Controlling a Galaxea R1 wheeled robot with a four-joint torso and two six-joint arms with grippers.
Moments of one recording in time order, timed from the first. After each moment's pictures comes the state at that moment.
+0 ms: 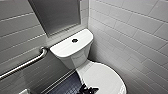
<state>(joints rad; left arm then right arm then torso) 0.71 2.81 -1.78 -0.18 -0.13 -0.53 -1.47 2.48 -1.97 0.04 0.27 0.25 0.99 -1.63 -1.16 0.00</state>
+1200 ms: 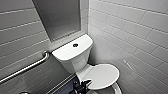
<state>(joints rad) 0.69 2.59 -1.49 -0.19 -0.37 -0.90 -1.47 2.48 -1.98 0.04 0.26 0.25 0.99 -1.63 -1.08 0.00</state>
